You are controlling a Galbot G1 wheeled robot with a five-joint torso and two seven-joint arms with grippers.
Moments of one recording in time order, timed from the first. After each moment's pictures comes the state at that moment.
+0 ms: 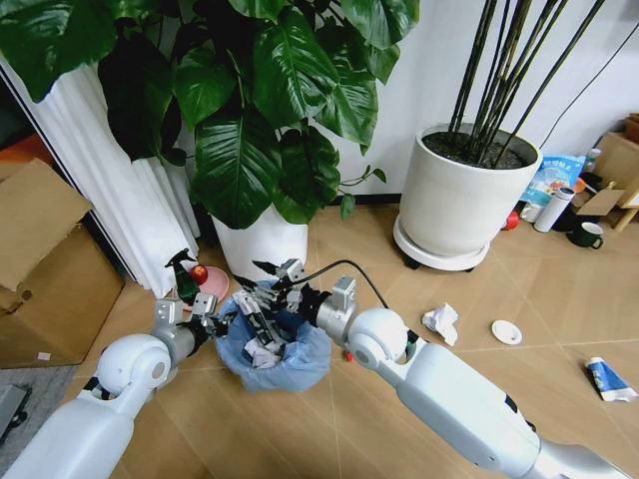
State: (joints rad) left arm 1.12 -0.92 -0.36 -1.88 -0.79 0.71 -0.04; right arm -0.70 1.16 -0.27 1.80 0.65 -0.19 -0.11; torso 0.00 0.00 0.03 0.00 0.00
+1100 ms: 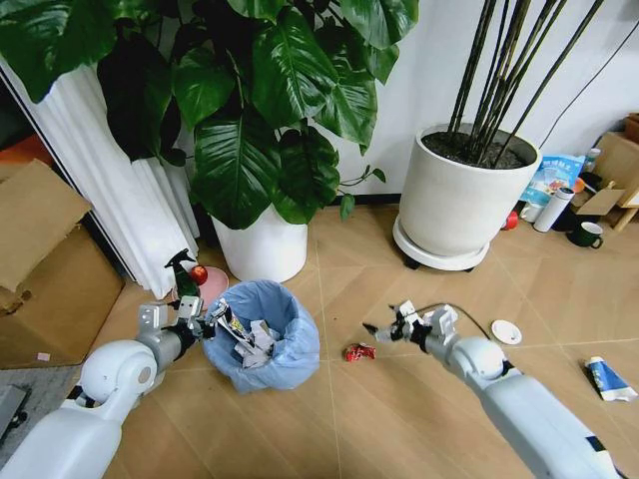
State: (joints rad) left arm 1.19 -0.92 -0.44 -1.88 -0.77 0.70 -0.01; right arm -0.92 1.06 0.11 1.23 0.36 -0.16 -0.46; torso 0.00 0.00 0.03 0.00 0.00
